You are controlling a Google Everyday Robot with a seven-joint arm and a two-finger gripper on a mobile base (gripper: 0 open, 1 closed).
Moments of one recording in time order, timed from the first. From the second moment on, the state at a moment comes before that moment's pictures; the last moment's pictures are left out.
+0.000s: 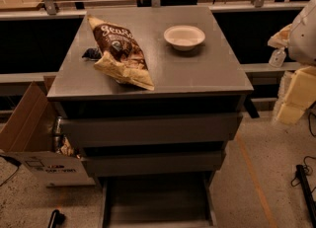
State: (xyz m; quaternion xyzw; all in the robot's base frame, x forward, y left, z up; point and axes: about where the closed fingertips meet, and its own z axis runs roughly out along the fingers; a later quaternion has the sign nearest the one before) arm 0.438 -0.217 0.976 -0.60 0.78 -0.03 0.16
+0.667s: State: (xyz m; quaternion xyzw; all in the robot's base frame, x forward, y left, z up) arm 0.468 -0.189 0.988 -0.61 0.77 -0.05 0.17
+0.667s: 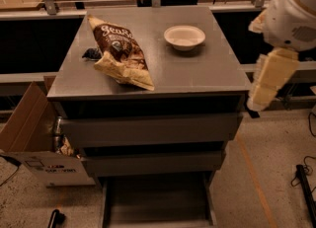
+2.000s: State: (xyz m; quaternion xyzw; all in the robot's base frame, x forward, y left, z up) arm 0.627 0.052 0.923 -0.62 0.70 0.03 0.35
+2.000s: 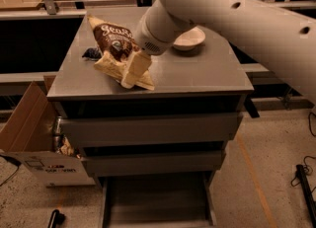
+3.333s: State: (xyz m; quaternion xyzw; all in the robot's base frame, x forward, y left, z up) arm 0.652 0.136 0.909 -0.61 0.69 0.08 0.39
